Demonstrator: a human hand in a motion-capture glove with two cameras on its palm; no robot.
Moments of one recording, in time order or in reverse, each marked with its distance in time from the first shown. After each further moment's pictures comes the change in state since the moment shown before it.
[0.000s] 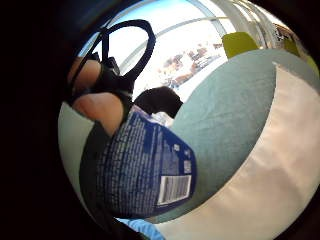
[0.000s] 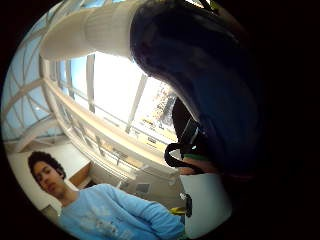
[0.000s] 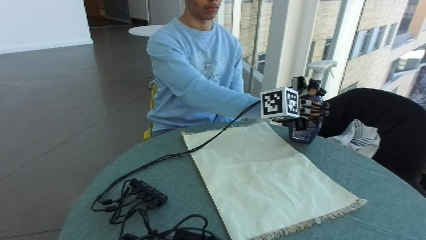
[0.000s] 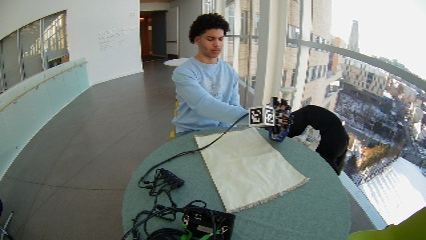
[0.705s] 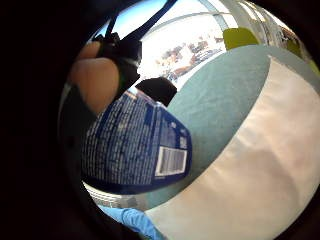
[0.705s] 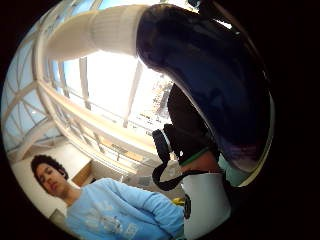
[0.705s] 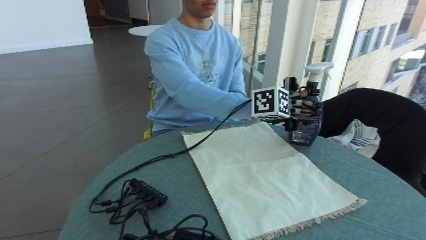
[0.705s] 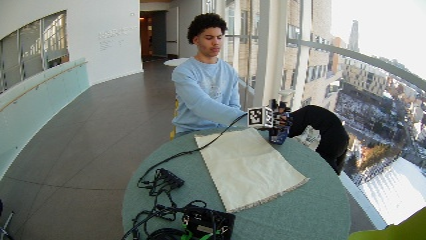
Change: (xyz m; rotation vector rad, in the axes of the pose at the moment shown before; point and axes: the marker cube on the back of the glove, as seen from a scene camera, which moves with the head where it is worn) arm 0.003 0.020 -0.025 -0.075 0.039 0.022
